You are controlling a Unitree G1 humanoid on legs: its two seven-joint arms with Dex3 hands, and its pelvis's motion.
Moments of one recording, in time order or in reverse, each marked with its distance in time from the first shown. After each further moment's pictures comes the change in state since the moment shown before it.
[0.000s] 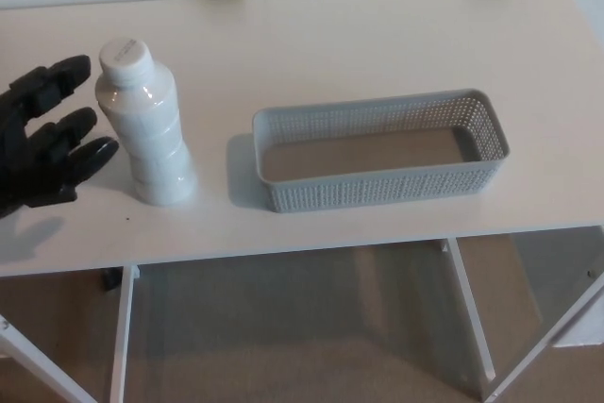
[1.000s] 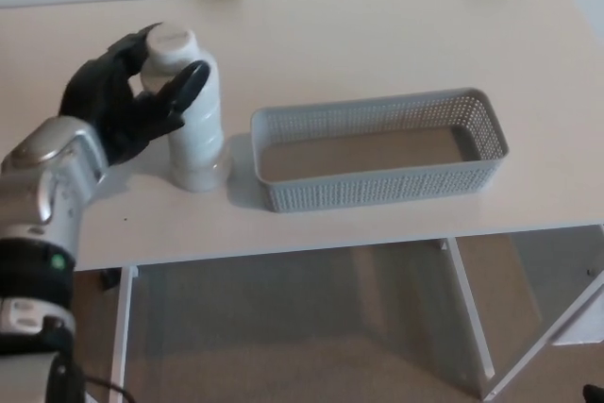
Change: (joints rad) left_arm -0.358 -0.259 -0.001 0.374 0.042 0.043 0.226; right_arm 0.035 0.023 0.074 -0.115 -0.008 0.020 -0.007
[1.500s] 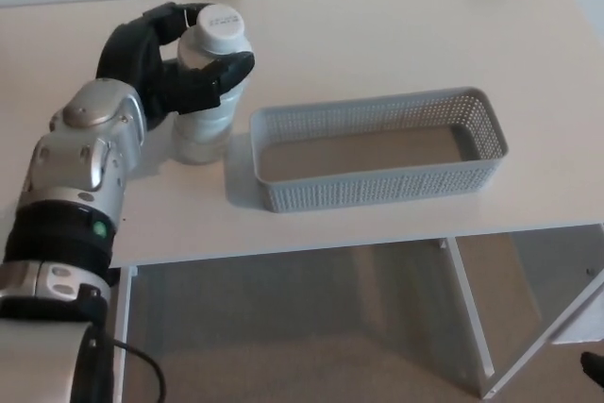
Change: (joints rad) left_arm -0.082 -0.039 -0.092 -0.008 0.117 -0.004 0.214; right_arm -0.082 0.002 -0.026 -0.040 0.037 0.124 0.000
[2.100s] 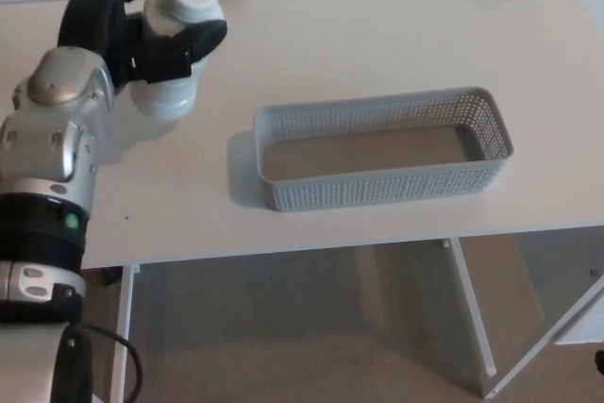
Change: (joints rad) left_arm -0.002 0.049 0.022 -0.143 0.021 0.020 -0.015; right_arm -0.032 -0.008 -0.036 -0.001 0.014 0.065 0.000
